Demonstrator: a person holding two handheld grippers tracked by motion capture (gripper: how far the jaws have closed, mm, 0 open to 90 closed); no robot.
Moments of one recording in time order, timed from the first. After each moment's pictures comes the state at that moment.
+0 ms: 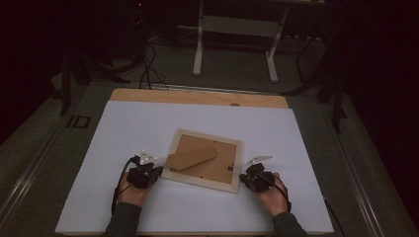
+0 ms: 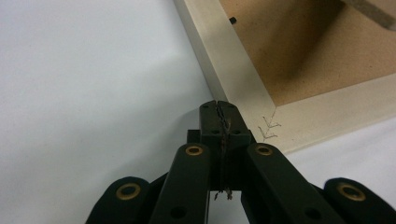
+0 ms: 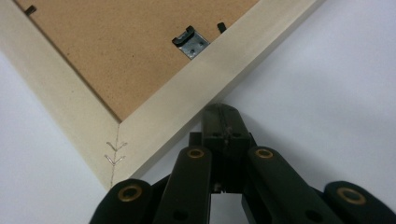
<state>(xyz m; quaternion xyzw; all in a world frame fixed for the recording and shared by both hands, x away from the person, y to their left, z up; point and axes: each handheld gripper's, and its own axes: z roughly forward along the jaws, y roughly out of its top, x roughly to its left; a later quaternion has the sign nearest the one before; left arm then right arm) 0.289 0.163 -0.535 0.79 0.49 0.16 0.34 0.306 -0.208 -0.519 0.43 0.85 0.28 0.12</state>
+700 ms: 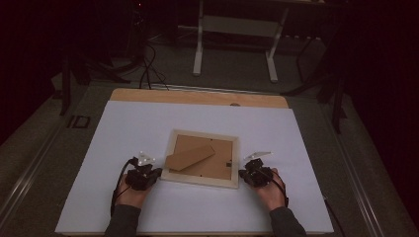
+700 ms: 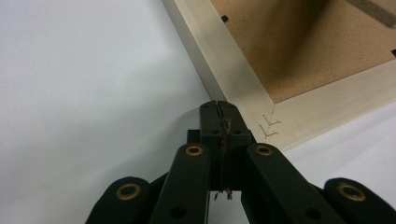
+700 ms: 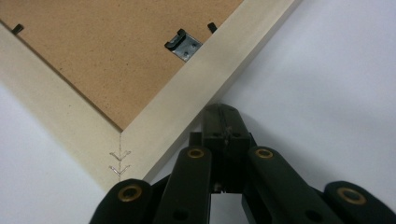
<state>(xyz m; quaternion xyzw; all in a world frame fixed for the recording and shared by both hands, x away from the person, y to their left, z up) 0.283 0.165 -0.534 0.78 0.50 0.15 0.34 0.320 -0.205 -0.520 0.44 0.84 0.28 0.12</state>
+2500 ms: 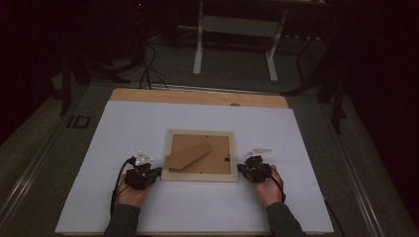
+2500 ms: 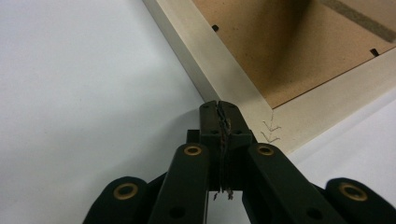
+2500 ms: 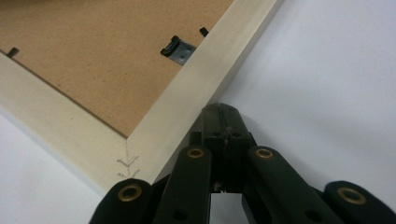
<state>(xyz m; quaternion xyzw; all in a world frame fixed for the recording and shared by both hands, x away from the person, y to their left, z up) 0.285 0.169 -0.534 0.77 0.50 0.14 0.36 0.333 -0.206 -0.526 0.44 0.83 0.32 0.14</state>
